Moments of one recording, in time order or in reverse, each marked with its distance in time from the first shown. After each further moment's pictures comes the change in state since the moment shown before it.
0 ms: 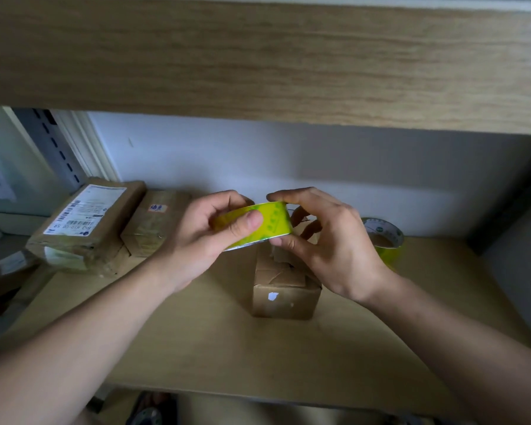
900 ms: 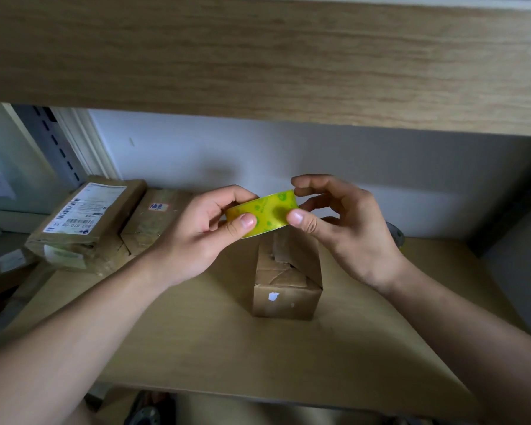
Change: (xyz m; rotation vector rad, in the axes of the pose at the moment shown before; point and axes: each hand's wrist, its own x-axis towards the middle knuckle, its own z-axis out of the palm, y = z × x) left_hand 0.002 0.007 -0.007 0.103 -0.160 0.077; right_hand 0.006 0.004 -0.015 0.313 0.046 0.230
